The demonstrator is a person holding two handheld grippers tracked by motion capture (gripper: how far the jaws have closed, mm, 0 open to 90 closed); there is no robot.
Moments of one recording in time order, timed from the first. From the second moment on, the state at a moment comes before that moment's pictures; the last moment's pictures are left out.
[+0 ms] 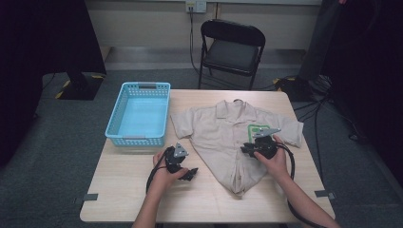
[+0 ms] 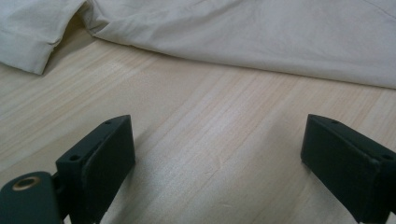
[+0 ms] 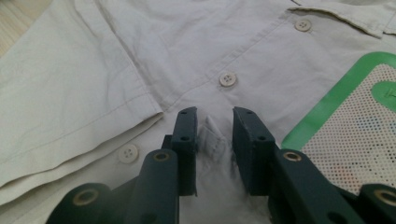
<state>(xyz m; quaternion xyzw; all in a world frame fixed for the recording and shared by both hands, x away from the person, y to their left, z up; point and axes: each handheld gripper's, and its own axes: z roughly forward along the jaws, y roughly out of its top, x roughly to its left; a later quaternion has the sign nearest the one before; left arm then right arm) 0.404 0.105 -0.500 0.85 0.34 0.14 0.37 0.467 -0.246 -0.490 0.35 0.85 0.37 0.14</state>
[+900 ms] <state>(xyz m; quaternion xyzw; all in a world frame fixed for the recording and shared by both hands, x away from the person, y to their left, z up) 0.404 0.105 -0.500 0.85 0.34 0.14 0.37 0.452 -0.259 -0.467 0.32 0.85 0.41 0.10</state>
